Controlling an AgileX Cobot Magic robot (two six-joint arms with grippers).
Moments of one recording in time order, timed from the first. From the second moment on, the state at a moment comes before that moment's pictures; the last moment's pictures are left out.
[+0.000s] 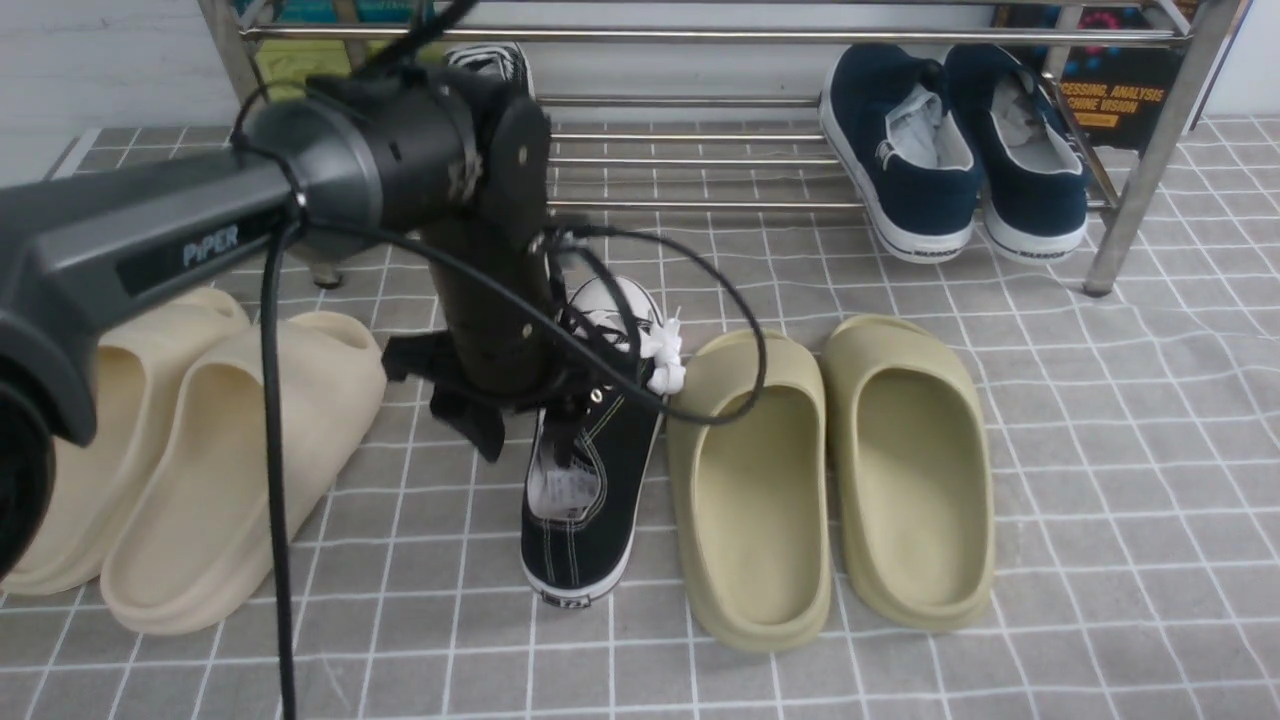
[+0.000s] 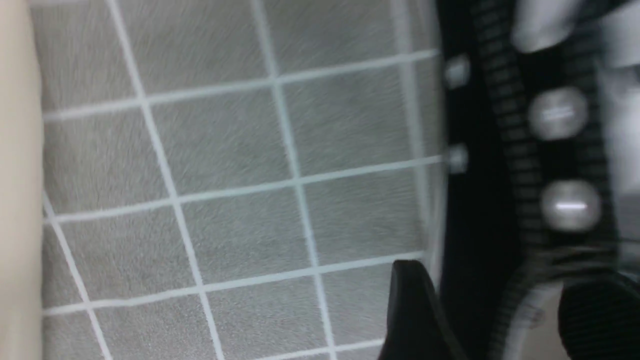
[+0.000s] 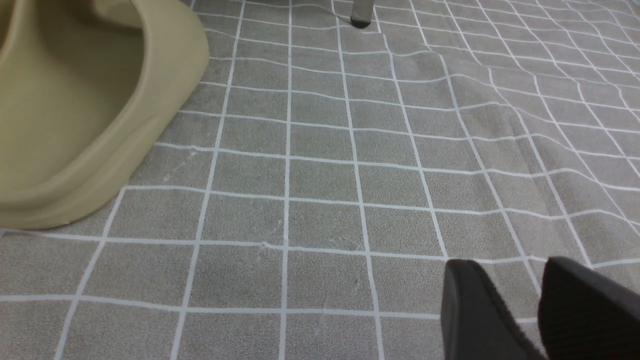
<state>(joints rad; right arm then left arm) -0.12 -0.01 0.01 0.09 0.40 -0.22 -0.45 1.95 -1.52 -0.03 1.07 -0.33</state>
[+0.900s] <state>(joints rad) -0.12 -0.01 0.01 0.09 0.40 -0.22 -0.40 2.01 -1.90 -0.06 0.97 -0.39</state>
